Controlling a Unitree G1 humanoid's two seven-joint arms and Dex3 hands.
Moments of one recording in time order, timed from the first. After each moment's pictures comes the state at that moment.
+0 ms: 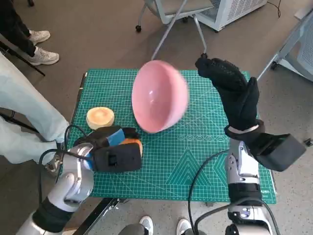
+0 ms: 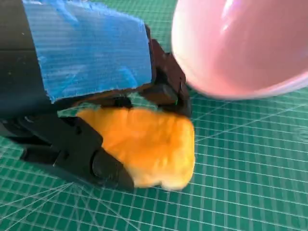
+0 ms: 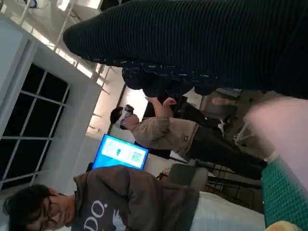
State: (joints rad) left arm -0.37 0.56 -0.38 -0.12 0.61 0.46 -0.55; right arm -0.65 -0.07 -0.13 0.53 0.35 -0.64 0.55
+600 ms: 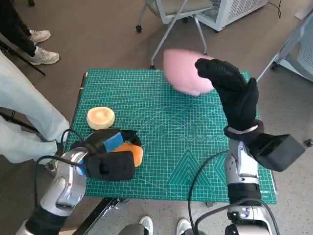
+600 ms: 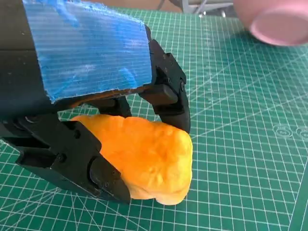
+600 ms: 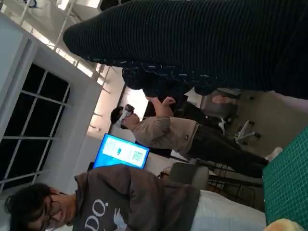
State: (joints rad) left arm -0.31 0.57 -0.31 -0.14 0.59 0.34 -0.52; right arm -0.66 -0.07 -0.13 0.53 0.35 -0.65 0.55
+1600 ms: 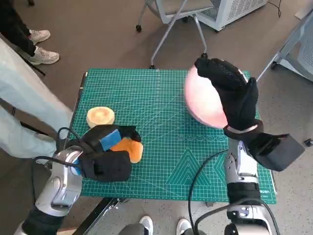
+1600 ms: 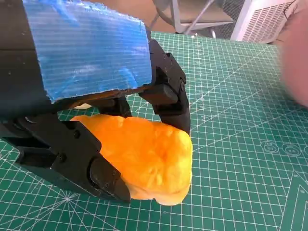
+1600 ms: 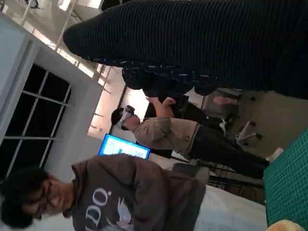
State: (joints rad) left arm -0.31 0.57 -0.27 -0.15 0.57 0.28 -0.51; right arm -0.66 -0.07 -0.13 0.54 0.35 -0.66 0.55
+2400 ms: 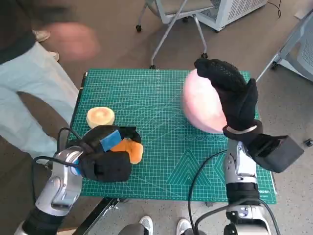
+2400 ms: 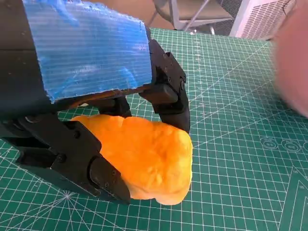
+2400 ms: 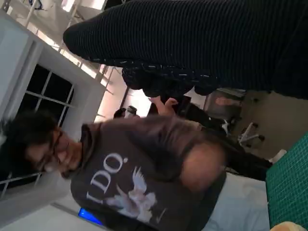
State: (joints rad) left arm -0.31 0.57 -0.27 -0.15 0.56 0.27 -0.51; right arm -0.66 -0.06 -0.13 0.55 0.35 -0.67 0.55
